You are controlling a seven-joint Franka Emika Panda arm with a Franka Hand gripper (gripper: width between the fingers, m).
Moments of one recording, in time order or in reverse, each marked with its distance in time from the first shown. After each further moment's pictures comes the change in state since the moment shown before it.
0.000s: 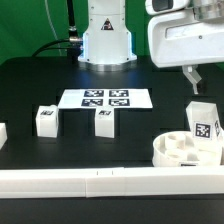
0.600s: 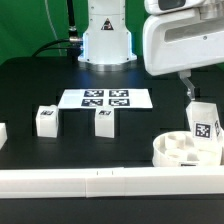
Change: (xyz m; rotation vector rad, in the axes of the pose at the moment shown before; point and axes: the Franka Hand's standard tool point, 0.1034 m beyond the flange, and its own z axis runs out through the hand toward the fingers) arm 0.003 0.004 -0.001 -0.021 -0.001 -0.495
